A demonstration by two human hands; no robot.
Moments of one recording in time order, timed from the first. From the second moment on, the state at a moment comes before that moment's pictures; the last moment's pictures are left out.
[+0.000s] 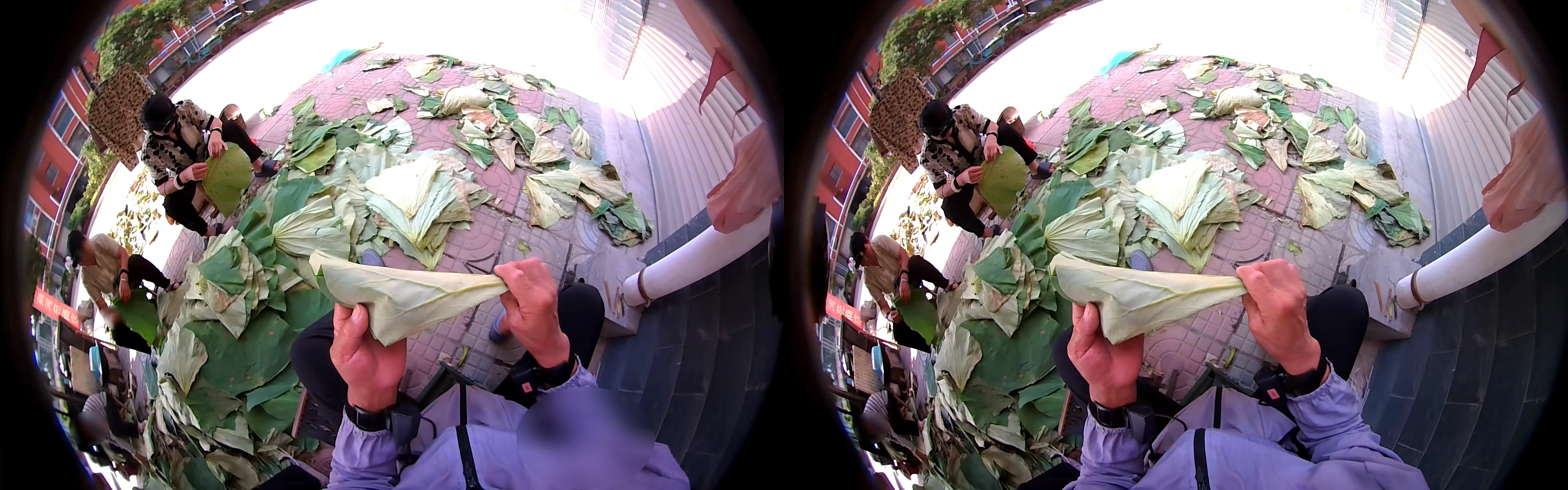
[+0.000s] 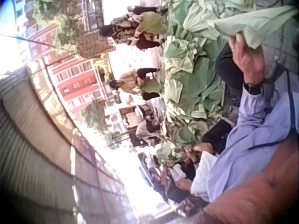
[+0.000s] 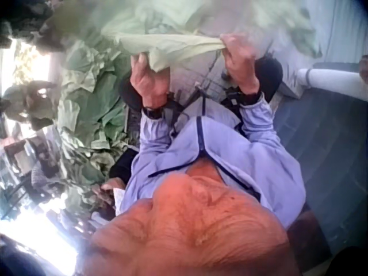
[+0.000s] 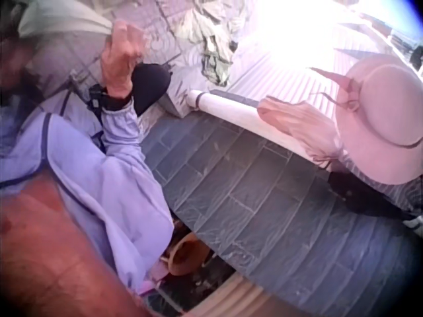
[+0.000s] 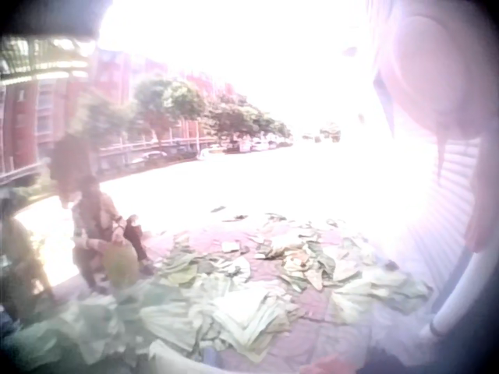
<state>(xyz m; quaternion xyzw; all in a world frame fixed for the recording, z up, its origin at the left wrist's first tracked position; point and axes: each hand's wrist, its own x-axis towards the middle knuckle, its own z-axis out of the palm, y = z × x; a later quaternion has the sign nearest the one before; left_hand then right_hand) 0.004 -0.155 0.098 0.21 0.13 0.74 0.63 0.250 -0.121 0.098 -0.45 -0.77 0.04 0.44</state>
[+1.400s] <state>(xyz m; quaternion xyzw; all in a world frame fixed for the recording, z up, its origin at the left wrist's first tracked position) 0.007 -0.107 -0.031 0.66 0.46 0.24 0.55 0.263 -0.096 -0.046 -0.42 -0.20 0.70 0.55</state>
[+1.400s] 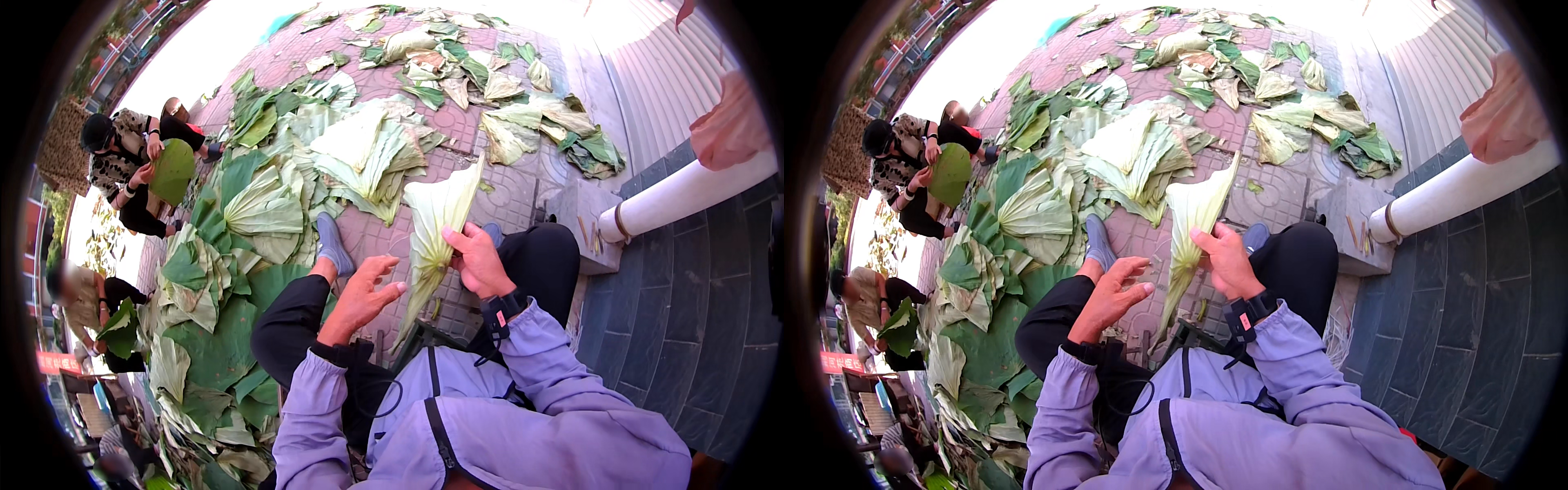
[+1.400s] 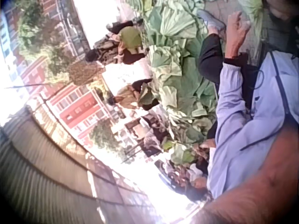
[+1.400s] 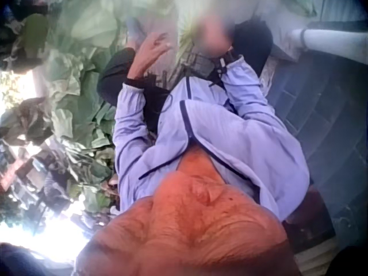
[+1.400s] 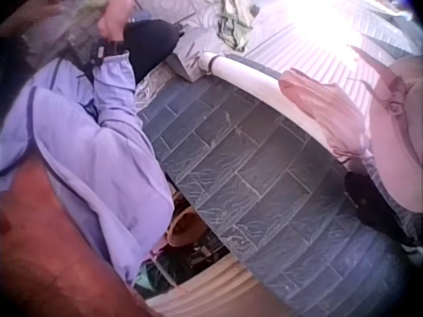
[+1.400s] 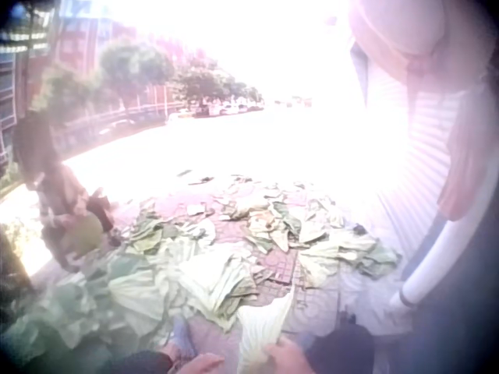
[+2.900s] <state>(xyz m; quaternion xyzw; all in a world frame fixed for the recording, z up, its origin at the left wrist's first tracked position) -0.034 -0.165 -0.163 0.12 0.43 0.53 0.72 0.209 -0.118 -0.117 -0.51 -0.43 0.71 0.23</state>
